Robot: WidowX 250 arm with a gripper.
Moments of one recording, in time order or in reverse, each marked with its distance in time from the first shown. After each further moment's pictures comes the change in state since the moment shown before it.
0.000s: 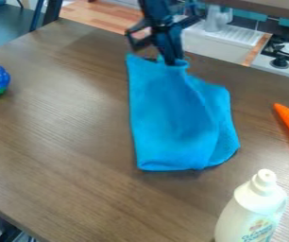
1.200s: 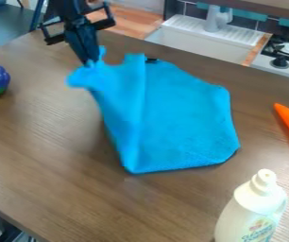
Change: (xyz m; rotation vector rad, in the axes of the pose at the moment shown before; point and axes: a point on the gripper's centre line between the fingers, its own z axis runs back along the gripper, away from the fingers) arm 0.030 0.099 0.042 0.067 -0.003 -0.332
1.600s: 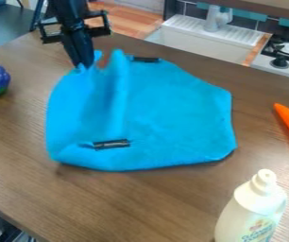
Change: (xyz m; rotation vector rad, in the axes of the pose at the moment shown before) arm -0.005 0.006 -0.002 0.097 0.031 -0.139
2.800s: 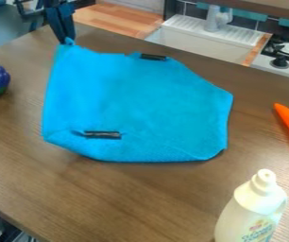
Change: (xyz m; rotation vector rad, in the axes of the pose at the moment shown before) arm 0.019 0.028 0.031 0.049 -0.026 0.506
